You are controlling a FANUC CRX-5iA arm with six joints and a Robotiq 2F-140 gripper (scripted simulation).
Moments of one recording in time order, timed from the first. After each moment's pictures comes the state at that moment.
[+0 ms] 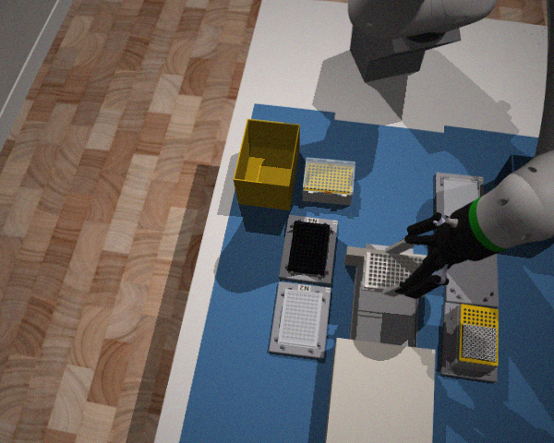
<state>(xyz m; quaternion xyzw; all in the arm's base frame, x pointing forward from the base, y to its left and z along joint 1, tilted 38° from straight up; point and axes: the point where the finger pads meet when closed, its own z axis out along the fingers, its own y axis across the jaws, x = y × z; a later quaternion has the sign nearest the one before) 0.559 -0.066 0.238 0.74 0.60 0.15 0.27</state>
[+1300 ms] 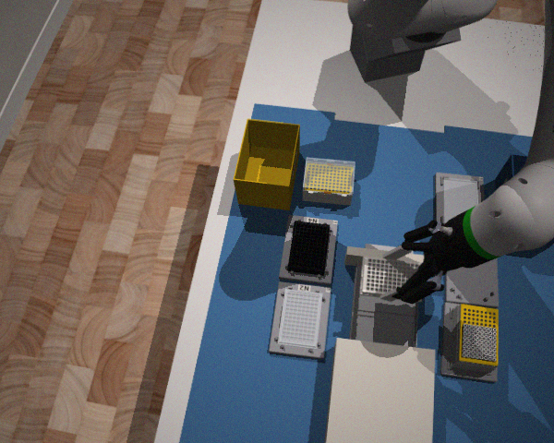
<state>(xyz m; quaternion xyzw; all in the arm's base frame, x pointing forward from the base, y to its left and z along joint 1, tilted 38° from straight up) 0.577 -0.060 0.214 0.74 0.60 0.15 0.27</state>
